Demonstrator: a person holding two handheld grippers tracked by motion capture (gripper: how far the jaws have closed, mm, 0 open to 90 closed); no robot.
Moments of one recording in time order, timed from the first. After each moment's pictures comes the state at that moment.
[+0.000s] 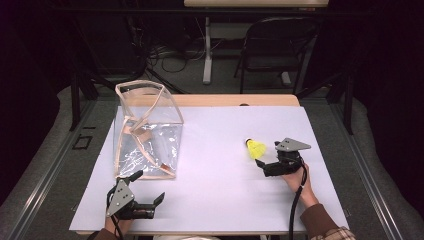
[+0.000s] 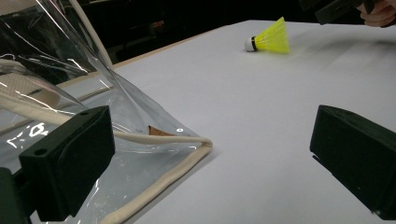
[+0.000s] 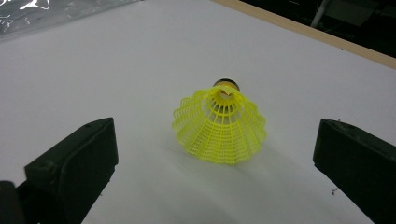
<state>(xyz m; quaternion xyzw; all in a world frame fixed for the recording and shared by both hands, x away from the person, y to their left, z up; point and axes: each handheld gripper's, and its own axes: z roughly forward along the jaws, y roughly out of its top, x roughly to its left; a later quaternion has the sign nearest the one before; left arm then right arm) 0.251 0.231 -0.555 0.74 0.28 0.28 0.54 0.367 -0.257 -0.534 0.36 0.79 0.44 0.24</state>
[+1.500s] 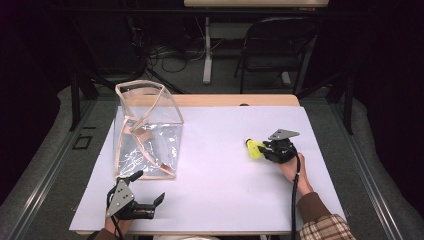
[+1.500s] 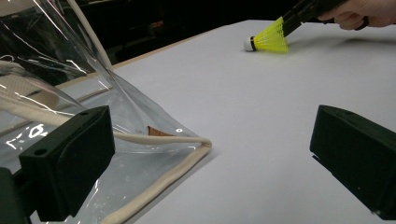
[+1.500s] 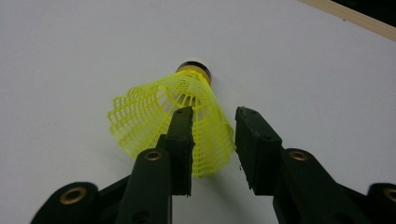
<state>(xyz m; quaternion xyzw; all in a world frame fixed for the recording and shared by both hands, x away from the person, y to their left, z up) 0.250 0.231 -0.555 0.74 0.28 0.28 0.54 0.410 -0.253 -0.546 0.38 0.81 0.37 0.23</state>
